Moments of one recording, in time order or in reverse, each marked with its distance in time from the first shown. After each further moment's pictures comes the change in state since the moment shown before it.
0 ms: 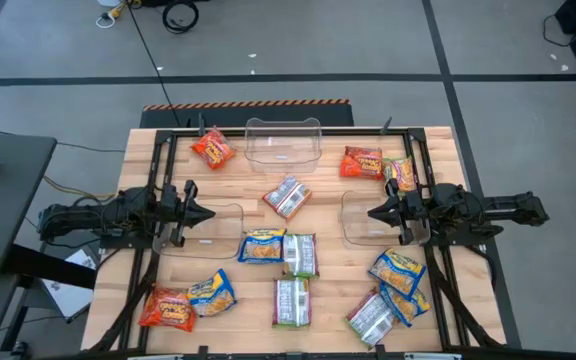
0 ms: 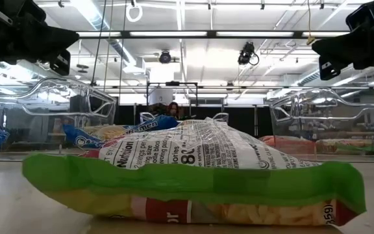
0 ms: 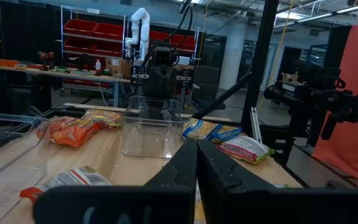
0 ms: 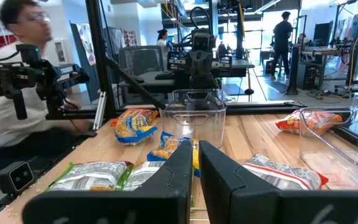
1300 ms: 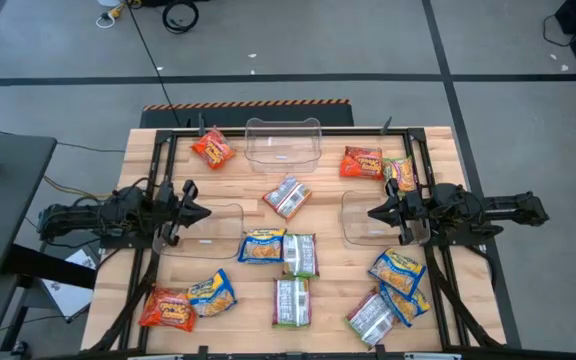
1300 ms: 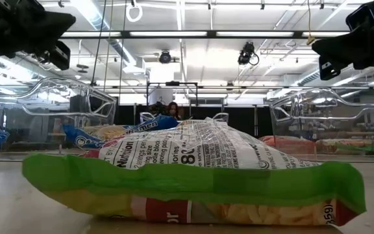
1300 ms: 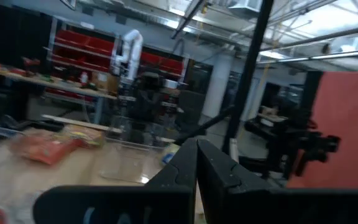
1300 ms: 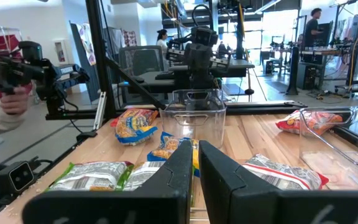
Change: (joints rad) left arm -0.005 0.000 0.000 0.120 0.034 -0.160; right arm 0.000 0.000 0.000 0.000 0.000 0.000
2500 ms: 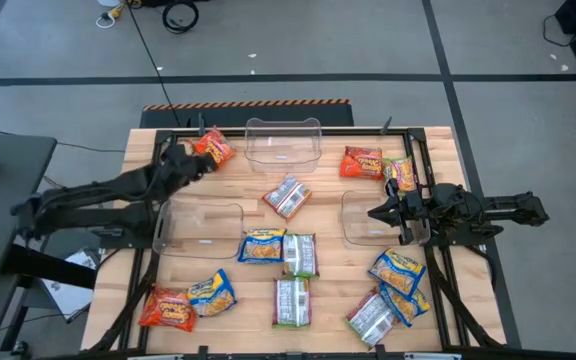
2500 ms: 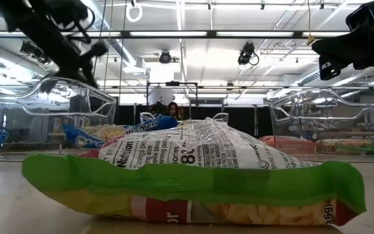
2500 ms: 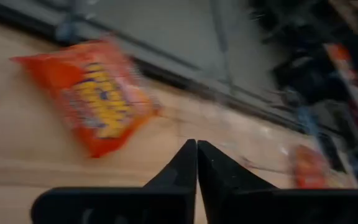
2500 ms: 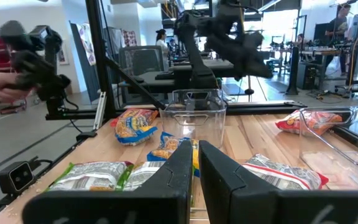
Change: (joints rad) left arm 0.359 0.766 0.505 -0.645 -0.720 -0.859; right arm 0.000 0.000 0.000 0.000 0.000 0.000
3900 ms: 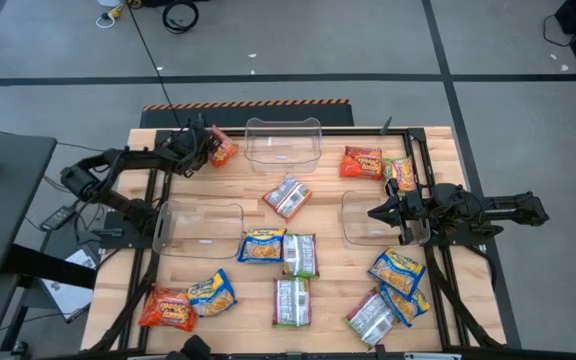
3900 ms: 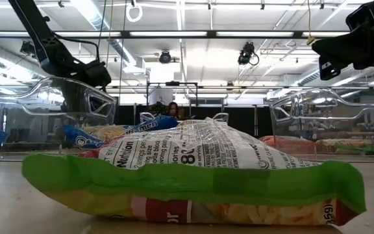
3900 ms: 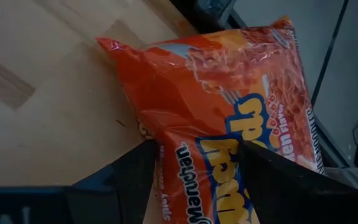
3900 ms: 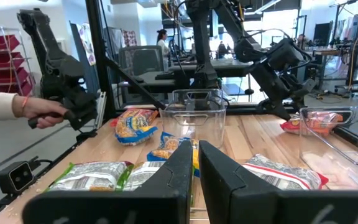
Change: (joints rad) left arm 0.506 0.678 0.002 0.437 0.324 -0.129; right arm 0.000 0.000 0.000 0.000 0.000 0.000
